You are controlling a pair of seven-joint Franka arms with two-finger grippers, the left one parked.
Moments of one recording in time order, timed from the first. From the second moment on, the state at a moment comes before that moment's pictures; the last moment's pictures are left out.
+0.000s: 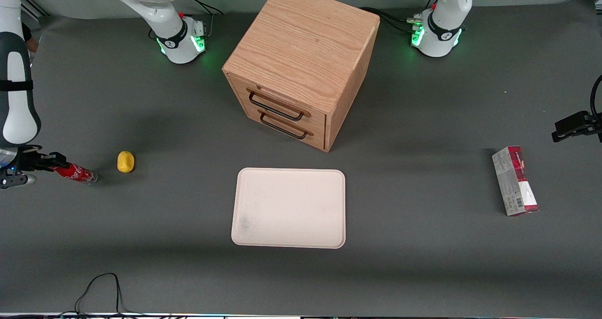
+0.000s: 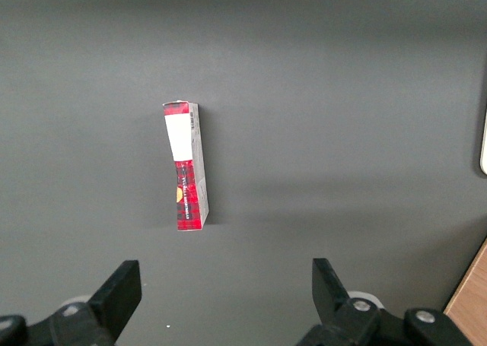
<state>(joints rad) -0.17 0.40 -0.32 -1.83 0.10 2.15 -0.68</state>
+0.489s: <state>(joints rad) -0.17 0.37 -0.32 -1.78 0.10 2.08 -0.72</state>
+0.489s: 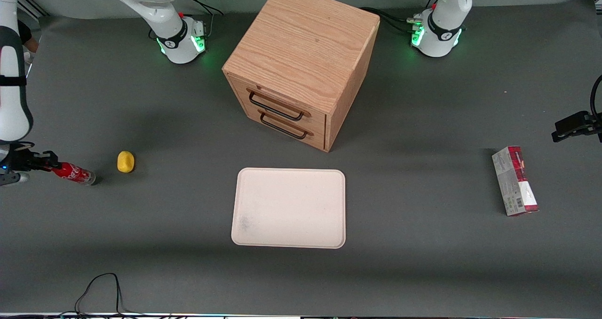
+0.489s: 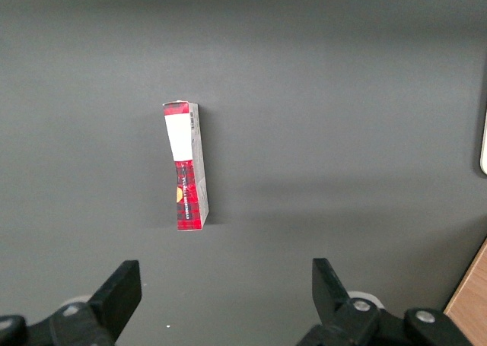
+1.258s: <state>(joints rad) -0.17 0.28 -0.32 -1.19 0.04 1.42 -0.75</state>
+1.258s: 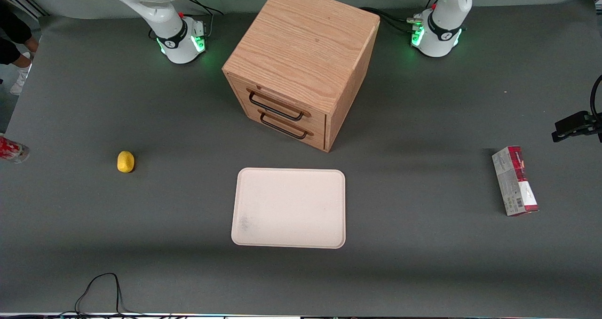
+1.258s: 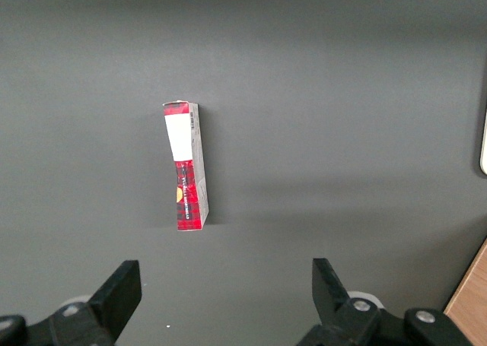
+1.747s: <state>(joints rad) -0.02 0.28 -0.30 -1.08 0.04 1.32 -0.71</state>
